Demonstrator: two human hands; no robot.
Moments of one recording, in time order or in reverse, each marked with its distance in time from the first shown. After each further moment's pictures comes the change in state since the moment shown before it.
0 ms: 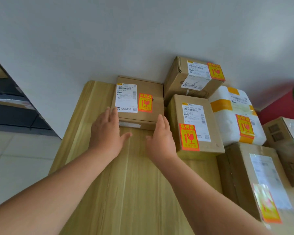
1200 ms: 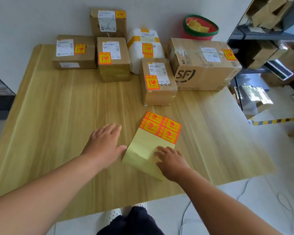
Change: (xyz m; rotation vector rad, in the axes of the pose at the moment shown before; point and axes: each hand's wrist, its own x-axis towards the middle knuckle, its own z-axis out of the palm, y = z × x) left_hand -0.385 0.177 0.011 0.214 -0.396 0.306; right_hand -0.374 0.335 -0.073 -0.439 -0.388 -0.079
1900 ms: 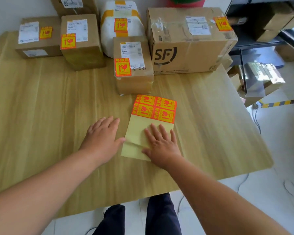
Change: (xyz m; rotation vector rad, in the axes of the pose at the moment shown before) left_hand 0.048 0.096 0.034 0.059 -0.056 -0.053; right_hand 0.035 0.078 0.014 -0.030 0.083 -0.013
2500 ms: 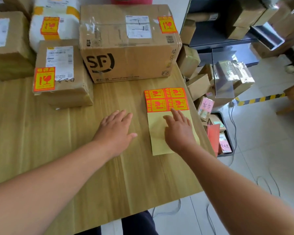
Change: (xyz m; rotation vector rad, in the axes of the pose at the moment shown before) left_hand 0.111 0.206 0.013 0.001 -0.049 0.160; right_hand 0.009 0.238 -0.068 0.153 0.267 0.232
